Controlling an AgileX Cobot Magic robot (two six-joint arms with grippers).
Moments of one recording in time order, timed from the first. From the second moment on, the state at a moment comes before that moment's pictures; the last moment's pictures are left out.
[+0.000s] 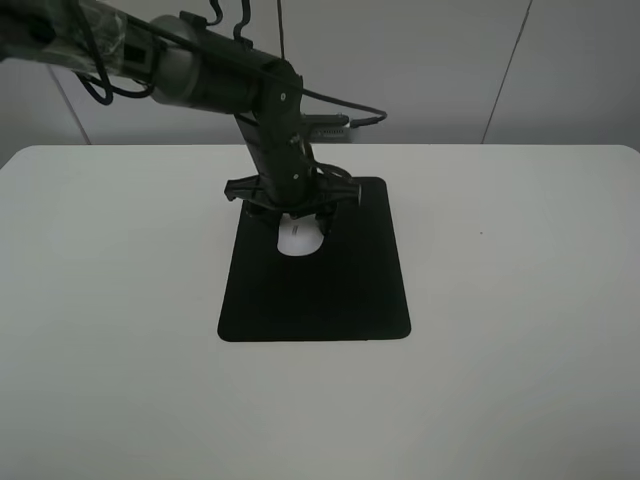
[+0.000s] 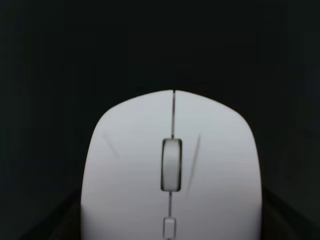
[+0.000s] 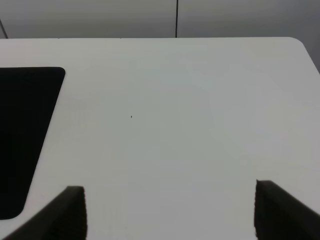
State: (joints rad) left arm -0.70 2.20 -1.55 -0.02 0.74 -0.54; right arm -0.02 -0.01 -0.51 -0.06 1.07 0.03
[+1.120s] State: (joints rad) left arm -0.73 2.27 -1.56 -0.02 0.66 -0.70; right arm -0.02 -0.01 -0.51 -0.06 1.07 0.03
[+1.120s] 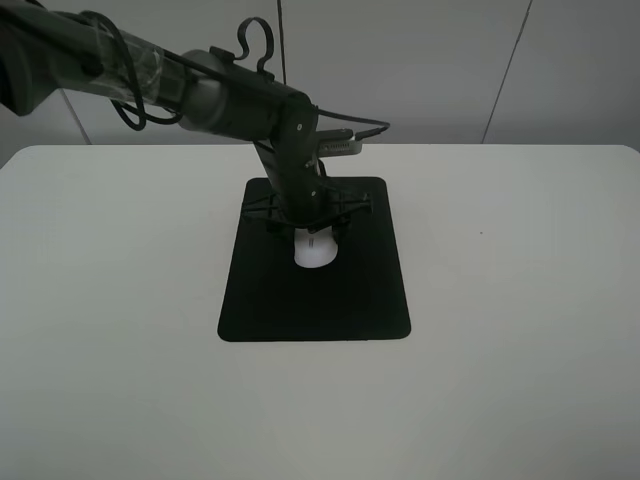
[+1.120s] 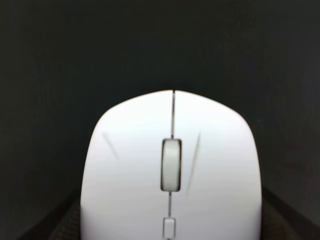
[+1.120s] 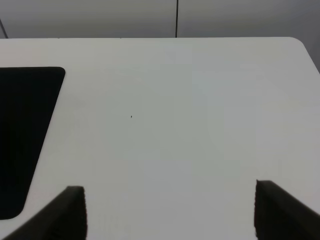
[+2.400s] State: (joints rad) left arm -0.73 2.27 -1.56 -0.01 0.67 -0.65; right arm -0.02 -0.01 -0.51 -0.06 1.07 0.03
